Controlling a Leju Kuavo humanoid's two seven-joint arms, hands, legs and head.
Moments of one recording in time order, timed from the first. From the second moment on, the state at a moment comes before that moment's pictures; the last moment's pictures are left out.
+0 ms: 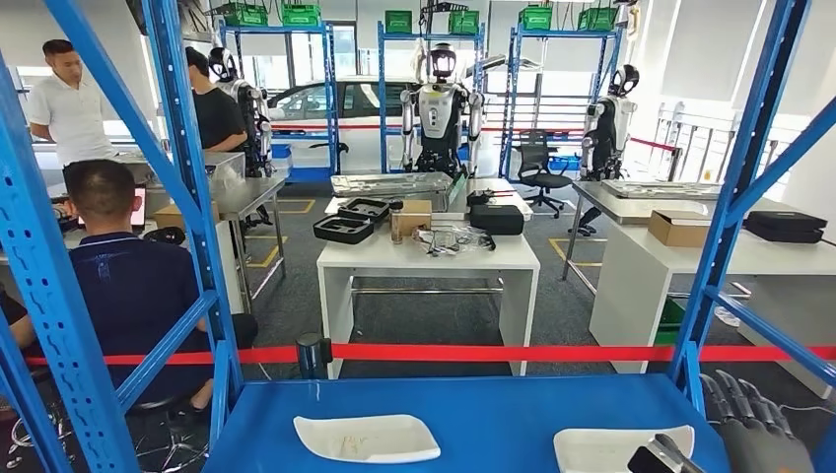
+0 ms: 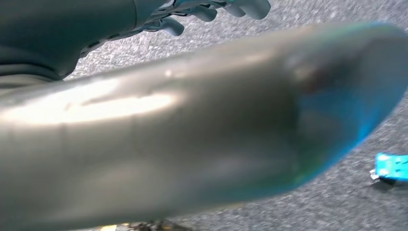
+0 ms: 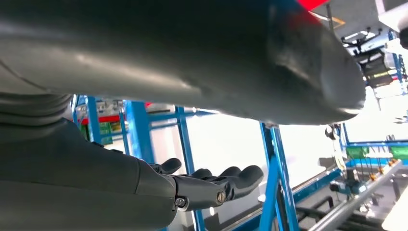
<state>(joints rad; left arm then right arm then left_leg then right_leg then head) -0.07 -0.16 1.10 -0.19 -0.87 0.26 -0.57 -0.30 -0.25 0.11 -1.22 1.20 -0.16 -0.32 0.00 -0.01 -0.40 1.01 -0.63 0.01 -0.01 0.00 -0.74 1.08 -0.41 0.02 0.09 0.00</state>
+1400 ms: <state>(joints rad) -0.09 -0.17 1.14 -0.19 -0.85 0.34 -0.50 -0.36 -0.23 0.09 -0.98 1.00 0.00 -0.48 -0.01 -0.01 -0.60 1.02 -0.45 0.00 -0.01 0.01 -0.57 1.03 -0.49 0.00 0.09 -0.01</state>
